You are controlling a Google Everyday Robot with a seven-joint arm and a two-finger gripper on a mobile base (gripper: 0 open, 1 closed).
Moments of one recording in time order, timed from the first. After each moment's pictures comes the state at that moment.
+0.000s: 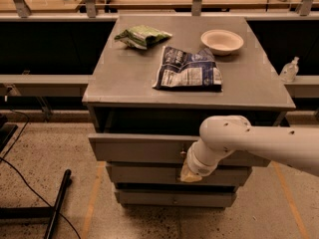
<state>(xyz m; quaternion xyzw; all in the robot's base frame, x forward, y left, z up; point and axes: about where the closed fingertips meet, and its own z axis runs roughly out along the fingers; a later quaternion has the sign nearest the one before) 0.489 -0.089 0.565 -0.68 0.71 0.10 0.13</state>
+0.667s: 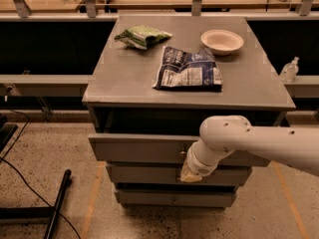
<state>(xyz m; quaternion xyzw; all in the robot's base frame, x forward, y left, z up) 0.489 -0.089 0.565 -0.68 0.71 0.10 0.13</state>
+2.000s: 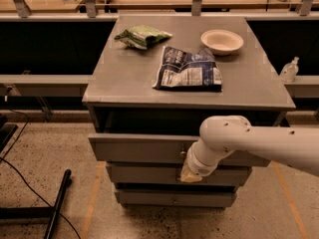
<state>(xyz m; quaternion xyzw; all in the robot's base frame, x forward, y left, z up) 0.489 -0.089 0.565 -0.68 0.71 0.10 0.13</state>
